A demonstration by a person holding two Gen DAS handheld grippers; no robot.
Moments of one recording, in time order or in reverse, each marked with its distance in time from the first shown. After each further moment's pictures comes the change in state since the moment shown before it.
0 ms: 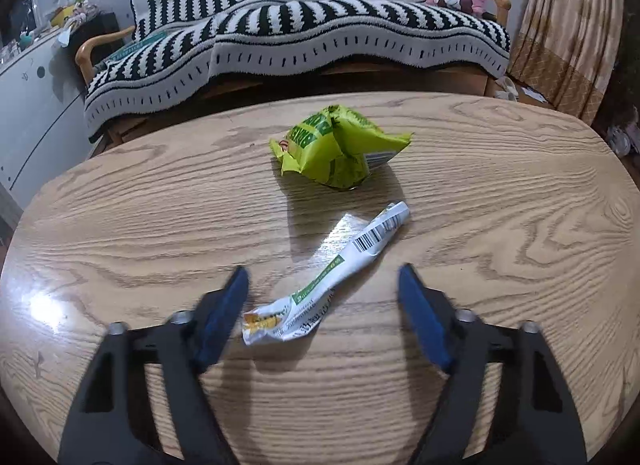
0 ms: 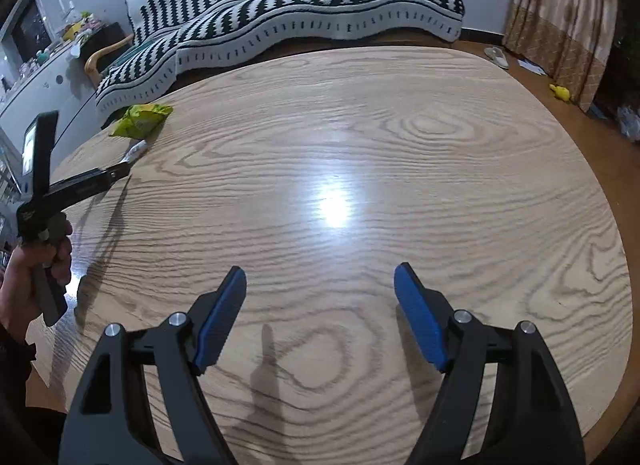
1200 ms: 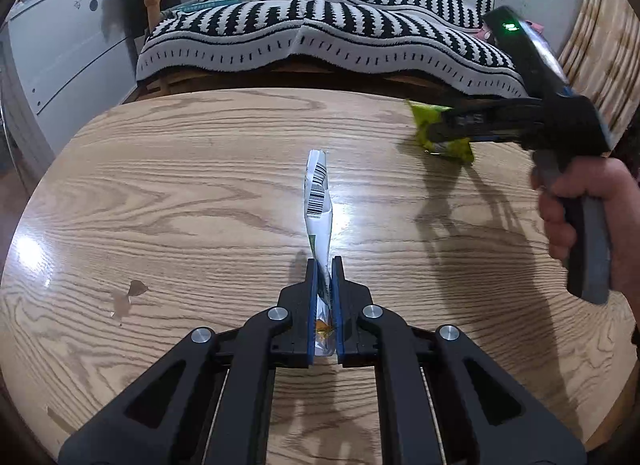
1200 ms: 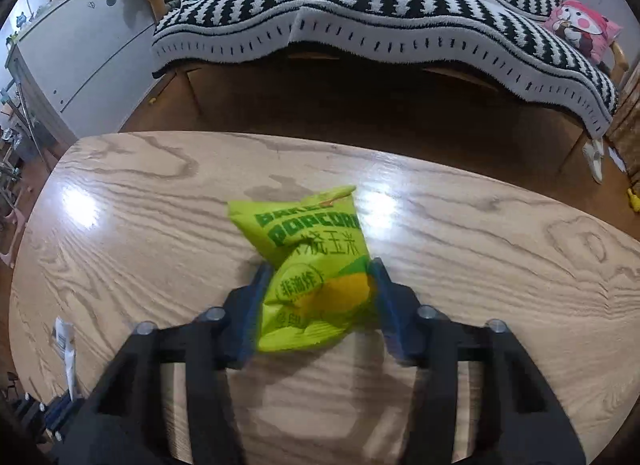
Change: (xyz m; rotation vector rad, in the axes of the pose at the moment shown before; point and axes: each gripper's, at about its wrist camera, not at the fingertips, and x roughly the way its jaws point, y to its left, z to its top) left arm -0.077 0.150 -0.058 -0.194 0.009 -0.024; right arm 0.167 0.319 0.173 -0.291 0.103 0.085
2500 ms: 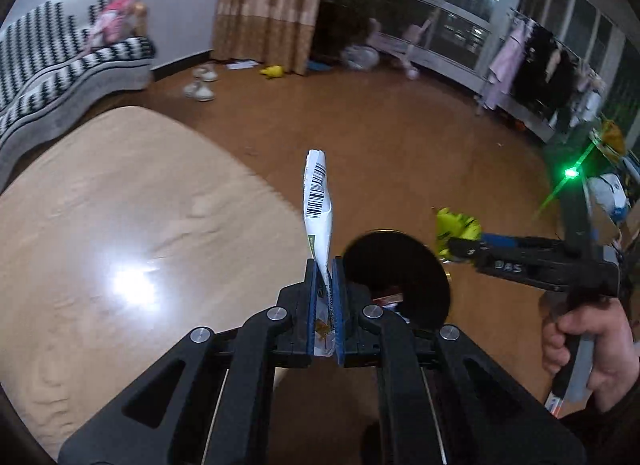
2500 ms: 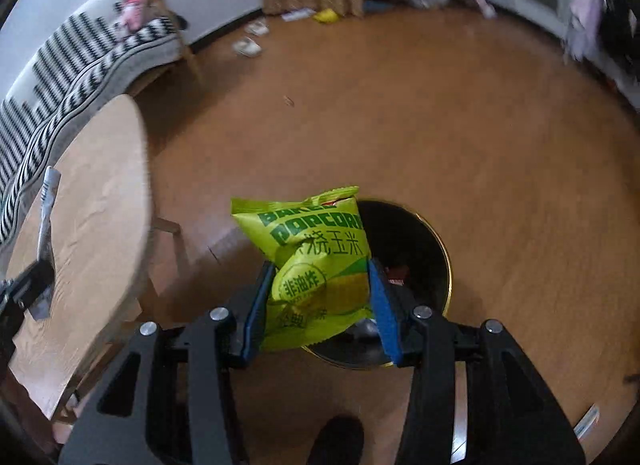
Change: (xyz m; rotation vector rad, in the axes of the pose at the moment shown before) left arm -0.111 -0.598 -0.210 0.750 0.037 -0.713; right arm -0.362 -0.518 -0.605 0.951 -0.096 -0.412
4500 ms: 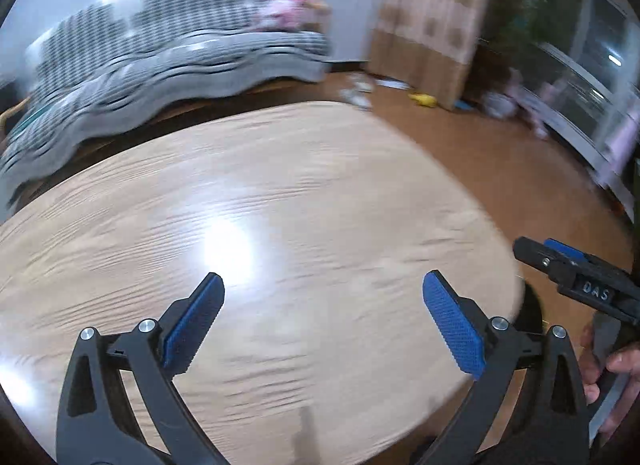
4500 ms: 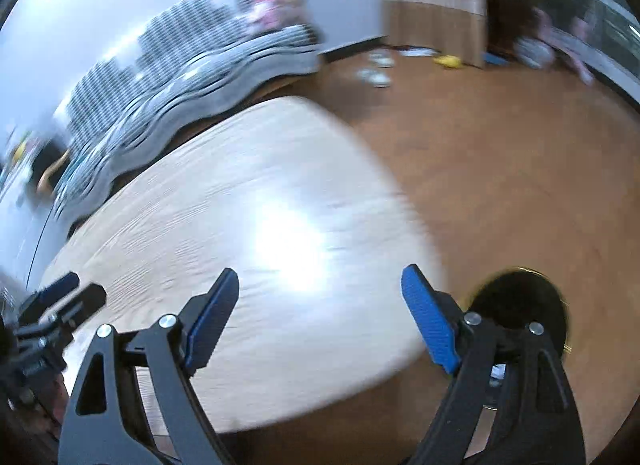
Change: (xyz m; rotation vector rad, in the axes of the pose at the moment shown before) left arm -0.155 0.196 -0.052 -0.352 -0.075 0.457; right arm -0.041 0.251 -0.001 -0.288 -0.120 0.289
